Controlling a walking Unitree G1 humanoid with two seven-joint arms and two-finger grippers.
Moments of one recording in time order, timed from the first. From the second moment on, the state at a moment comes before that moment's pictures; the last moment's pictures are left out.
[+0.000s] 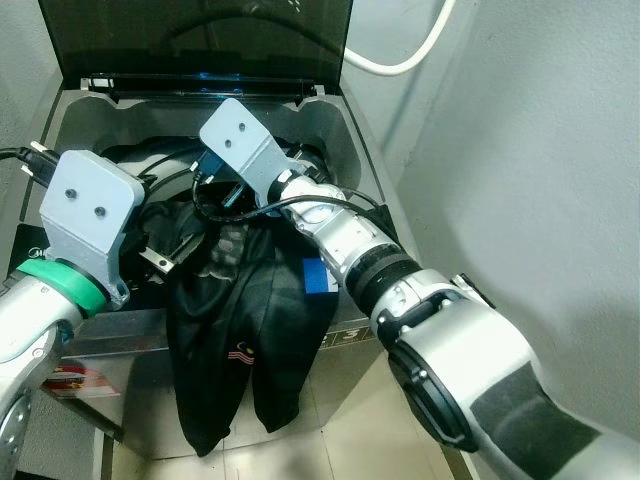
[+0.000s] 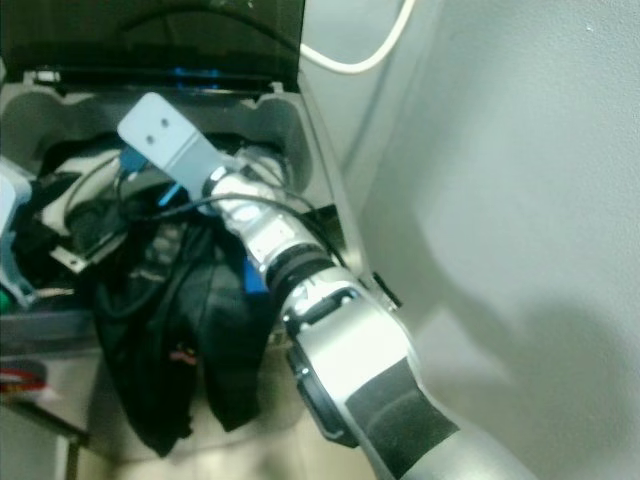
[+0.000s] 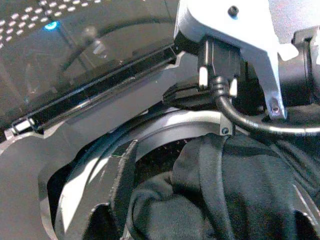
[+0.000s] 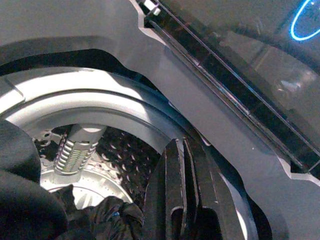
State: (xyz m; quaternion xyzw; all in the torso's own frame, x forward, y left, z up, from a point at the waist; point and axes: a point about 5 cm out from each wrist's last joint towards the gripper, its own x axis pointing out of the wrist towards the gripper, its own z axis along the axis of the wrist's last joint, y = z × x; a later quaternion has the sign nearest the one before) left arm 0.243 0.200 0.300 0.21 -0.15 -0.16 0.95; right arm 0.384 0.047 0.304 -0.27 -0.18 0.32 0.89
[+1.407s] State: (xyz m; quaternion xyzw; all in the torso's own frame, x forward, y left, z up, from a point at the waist) left arm 0.219 0.209 0.385 0.21 -0.31 -0.19 0.91; right arm 0.380 0.052 0.318 -0.25 -0.21 0.32 0.89
